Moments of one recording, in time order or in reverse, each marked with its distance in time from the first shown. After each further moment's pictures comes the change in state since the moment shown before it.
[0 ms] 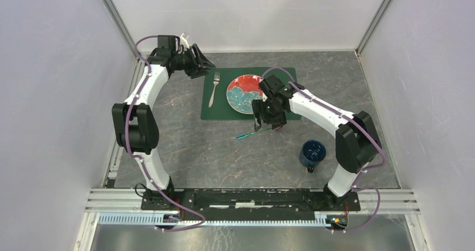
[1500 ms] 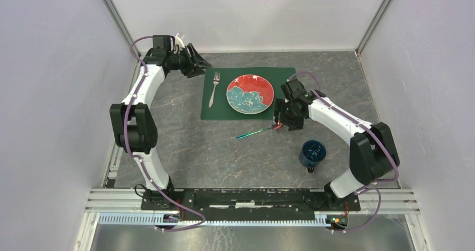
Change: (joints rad) left arm 0.039 0.000 0.000 -0.001 0.021 0.000; right arm -0.156 -0.152 -0.219 0.102 0.092 0.099
